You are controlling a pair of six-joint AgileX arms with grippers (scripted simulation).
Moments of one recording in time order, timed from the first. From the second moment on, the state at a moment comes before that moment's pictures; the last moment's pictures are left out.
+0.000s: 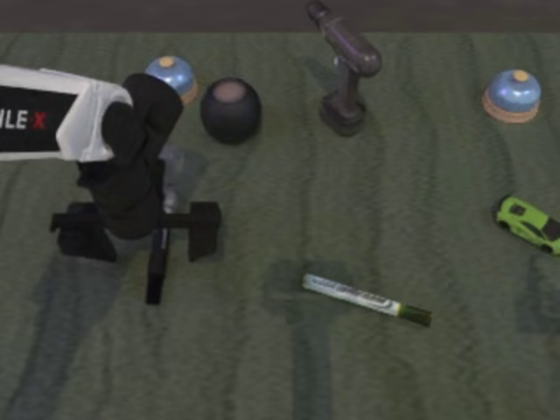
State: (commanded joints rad) left arm -0.36 2.05 1.19 -0.64 0.00 -0.33; right arm 0.00 0.00 0.00 0.00 0.00 0.00
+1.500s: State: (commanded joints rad) left arm -0.36 2.05 1.19 -0.63 0.00 -0.33; right arm 0.00 0.00 0.00 0.00 0.00 0.00
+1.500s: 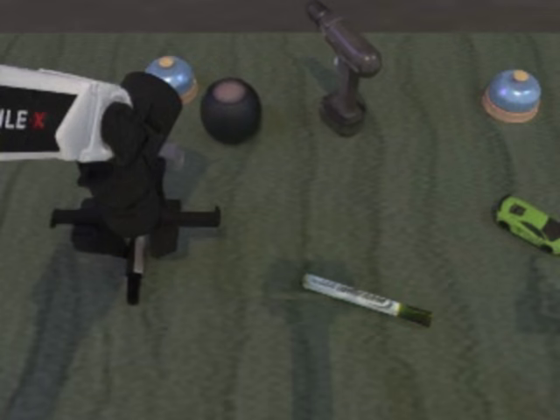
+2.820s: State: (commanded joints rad) left arm -0.31 1.66 0.85 0.68 0.45 -0.01; right arm 0.00 0.00 0.00 0.00 0.00 0.00
